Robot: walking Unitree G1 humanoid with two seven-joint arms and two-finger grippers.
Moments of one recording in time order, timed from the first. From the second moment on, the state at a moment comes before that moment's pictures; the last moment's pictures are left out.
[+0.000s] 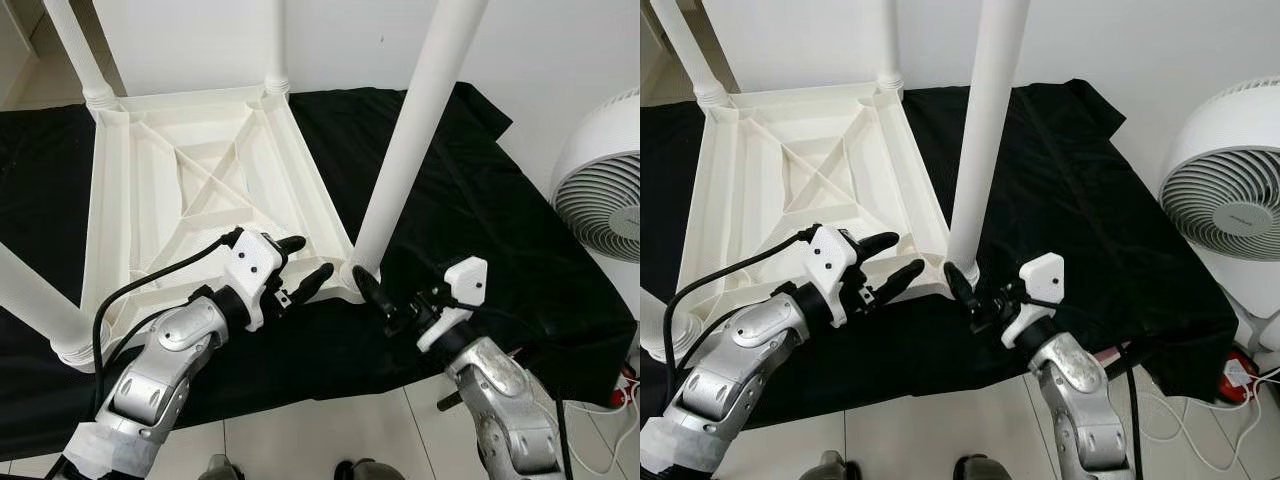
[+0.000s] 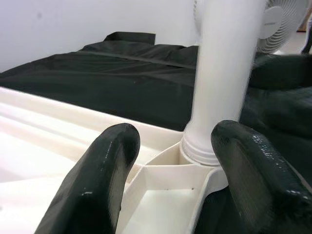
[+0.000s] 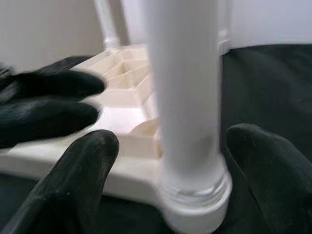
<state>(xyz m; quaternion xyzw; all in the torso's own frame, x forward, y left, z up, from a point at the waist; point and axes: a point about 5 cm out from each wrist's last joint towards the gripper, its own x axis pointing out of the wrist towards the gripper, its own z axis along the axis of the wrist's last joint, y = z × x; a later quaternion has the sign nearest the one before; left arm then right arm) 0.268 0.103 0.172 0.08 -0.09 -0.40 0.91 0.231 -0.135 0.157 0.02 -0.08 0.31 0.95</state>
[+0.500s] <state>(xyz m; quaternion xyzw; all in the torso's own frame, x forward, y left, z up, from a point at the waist) 0.279 0.125 0.190 0.06 -0.11 -0.35 0.93 0.221 -0.123 0.156 0.02 -0.04 0.42 0.90</state>
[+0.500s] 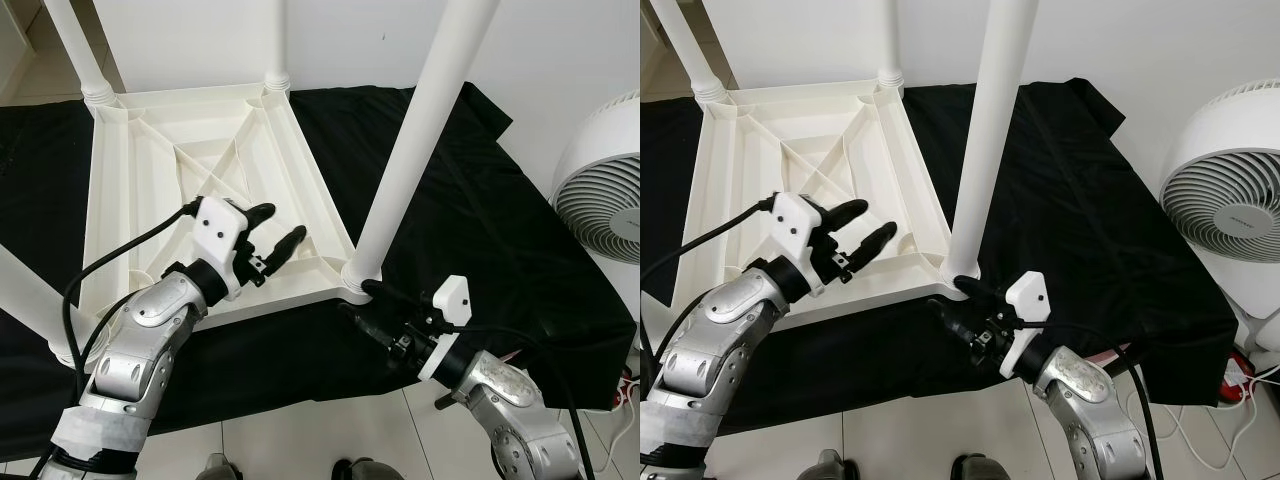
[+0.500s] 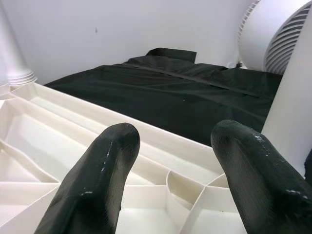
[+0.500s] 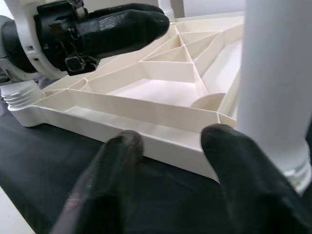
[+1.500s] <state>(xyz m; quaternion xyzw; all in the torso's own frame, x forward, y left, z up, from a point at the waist) 0.237 0.116 0.146 0.11 0.01 -0.43 0.90 0.278 -0.164 0.174 0.03 -0.09 0.24 0.97</state>
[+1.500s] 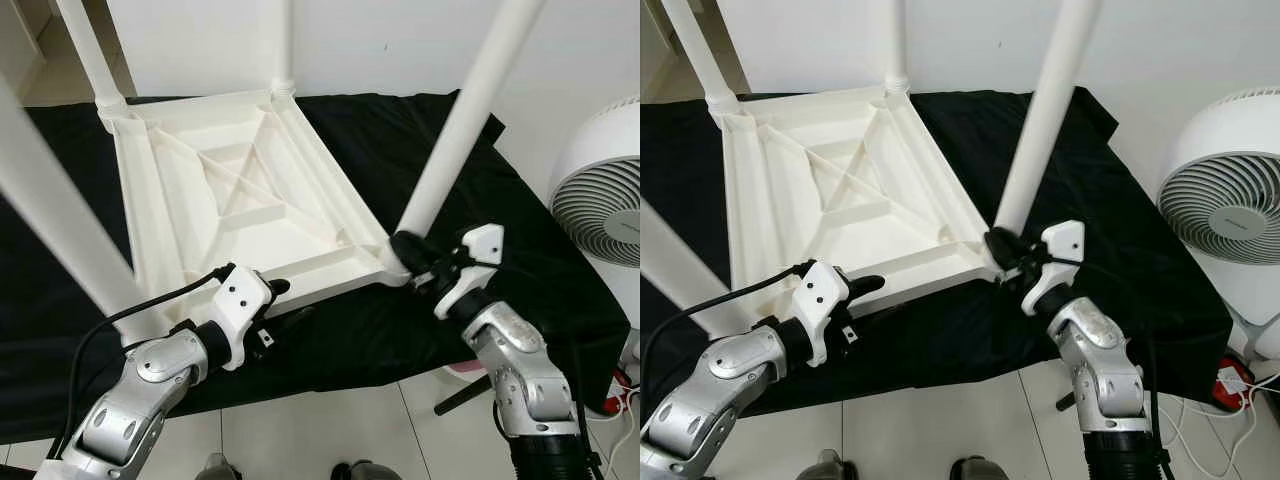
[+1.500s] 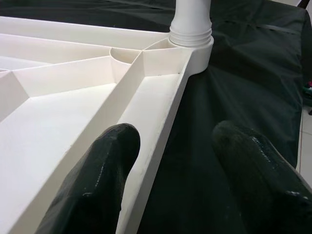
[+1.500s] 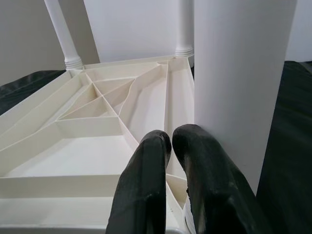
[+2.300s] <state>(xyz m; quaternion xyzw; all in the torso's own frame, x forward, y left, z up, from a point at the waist) 0.242 0.108 0.131 0.13 0.06 -0.41 0.90 0.269 -0.133 0.177 0.06 -0.11 0.28 0.95</state>
